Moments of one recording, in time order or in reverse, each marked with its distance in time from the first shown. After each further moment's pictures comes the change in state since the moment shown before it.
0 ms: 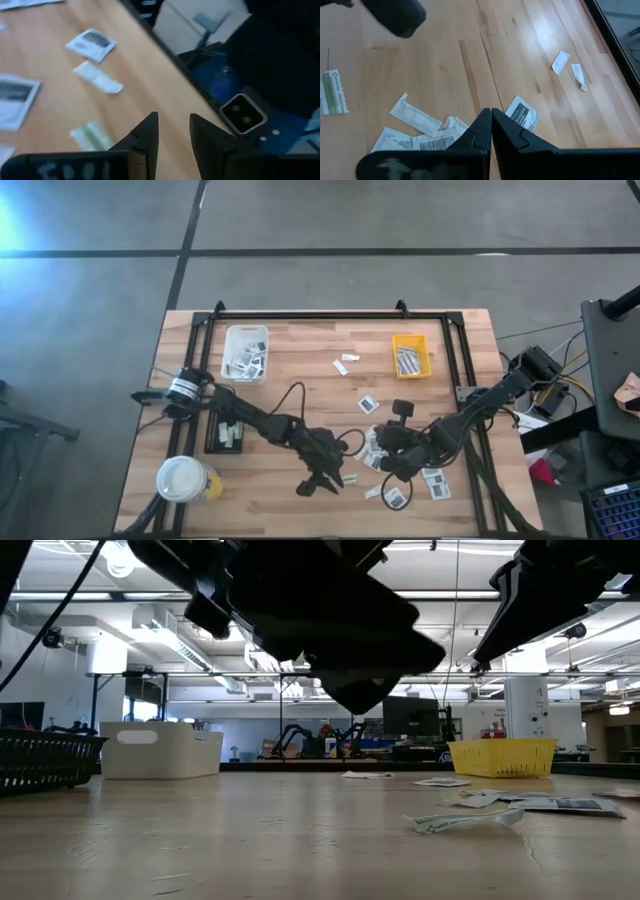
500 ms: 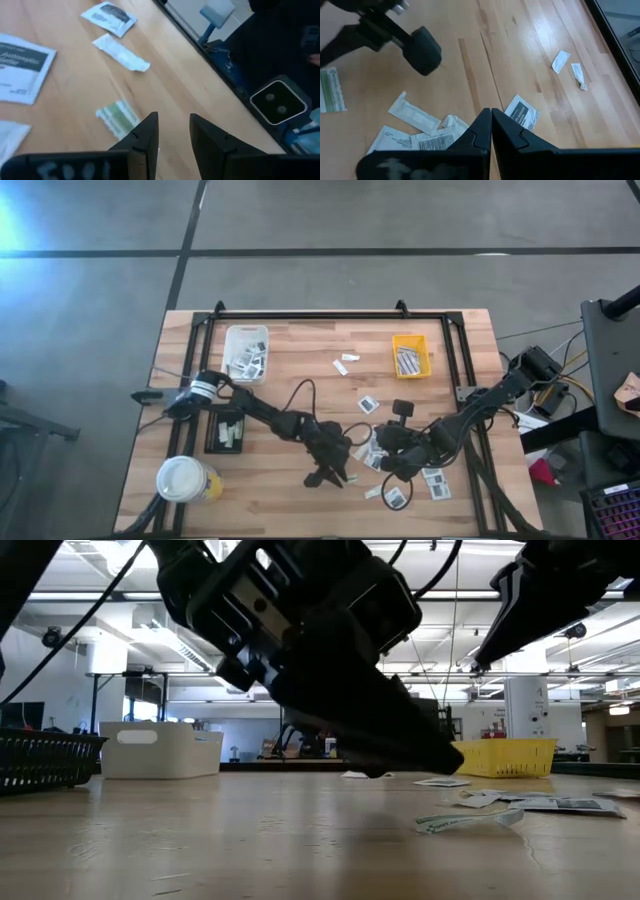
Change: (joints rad) left arm 0.065 0.140 0.030 0.078 0.099 -0.020; right arm 0.000 0.000 -0.008 0.004 0.001 -0.002
